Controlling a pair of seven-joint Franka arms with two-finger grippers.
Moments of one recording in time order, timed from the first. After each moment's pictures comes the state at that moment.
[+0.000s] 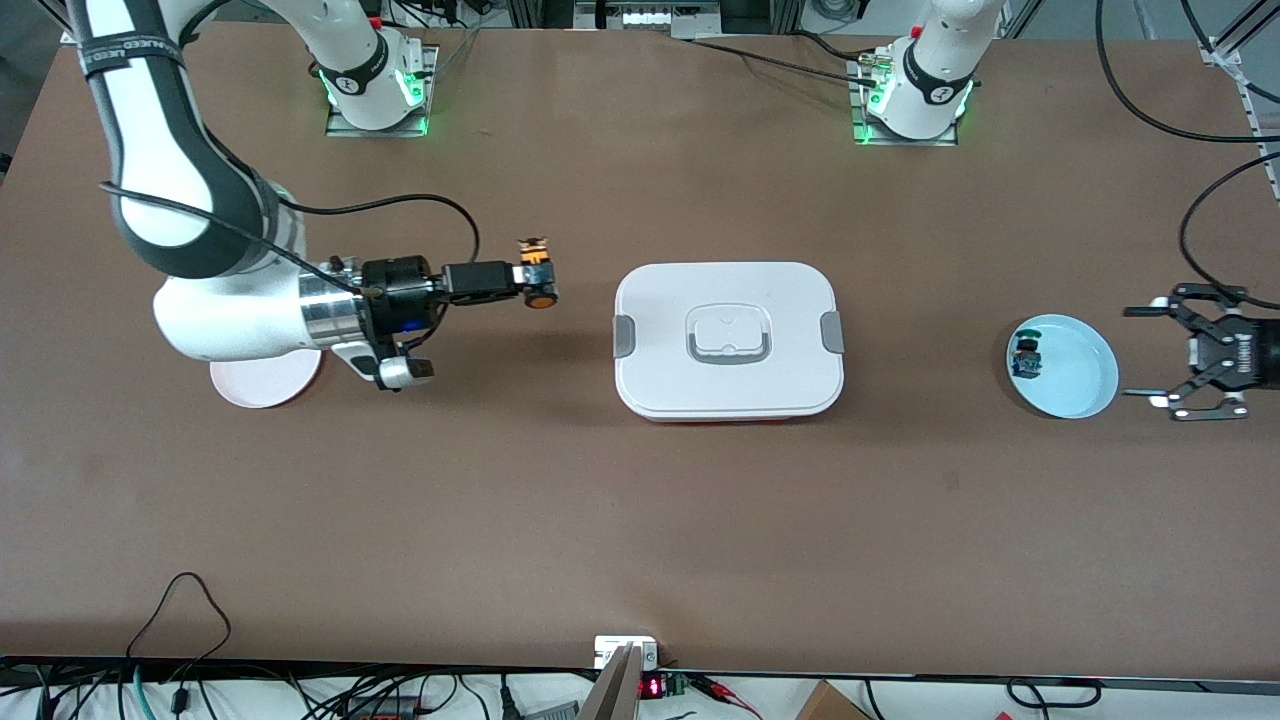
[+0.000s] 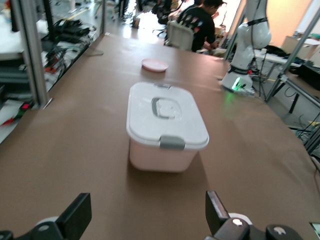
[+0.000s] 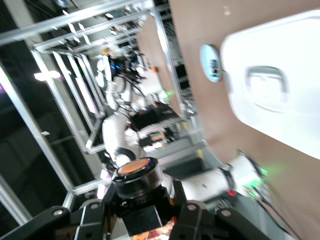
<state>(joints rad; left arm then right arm) 0.80 0.70 -0.49 -1.20 -0.59 1.32 1.79 0.10 0.39 0.15 -1.65 1.36 1.66 -0.12</state>
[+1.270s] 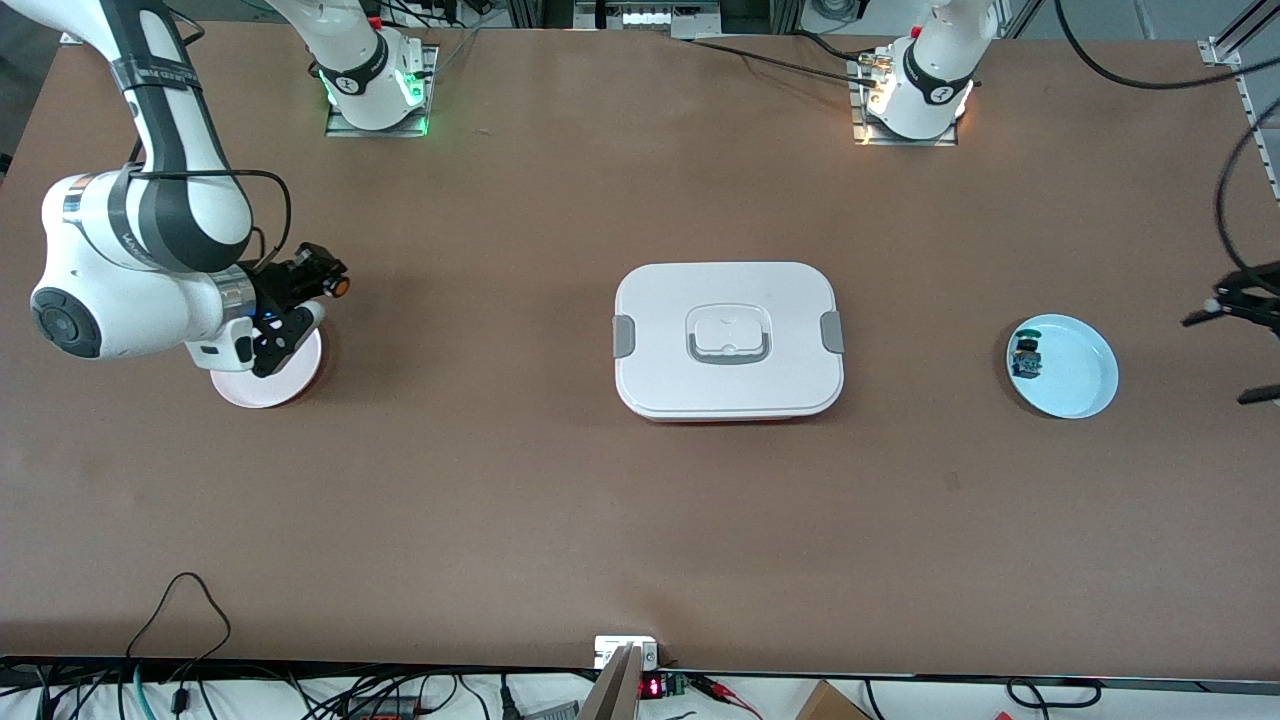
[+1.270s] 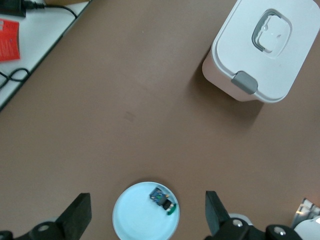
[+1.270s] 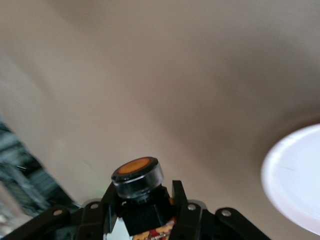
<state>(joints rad) 0.32 0.42 -0.22 -1.08 -0.12 1.42 1.02 -0.10 0.32 0.15 -1.80 0.10 1.60 -0.73</state>
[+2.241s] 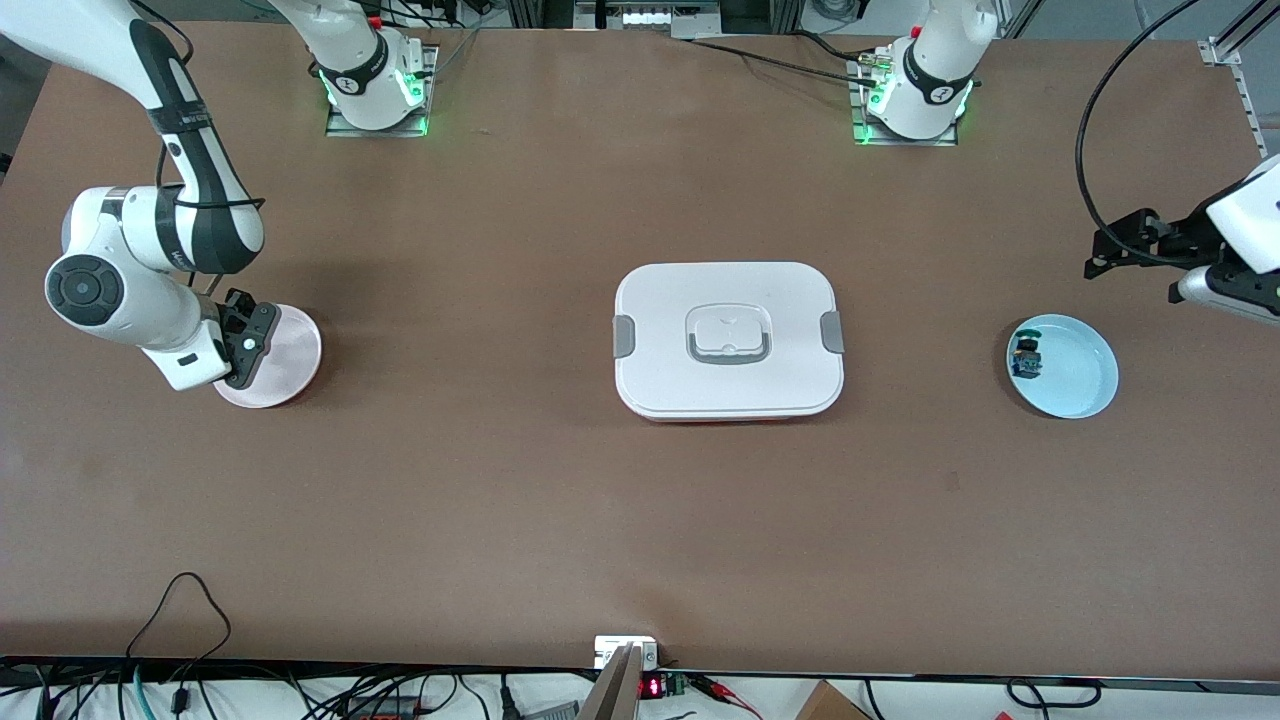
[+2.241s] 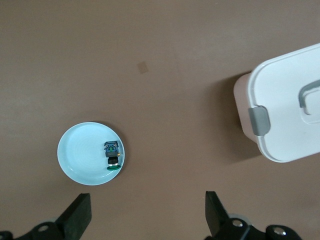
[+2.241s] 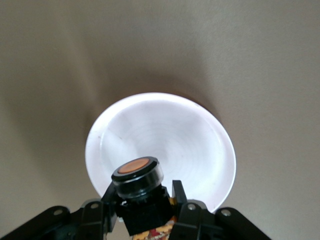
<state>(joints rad) -0.02 0.08 0.06 -1.59 -0.06 1.62 0.29 -0.25 0.35 0.15 -2.05 -0.28 2.24 -1.20</state>
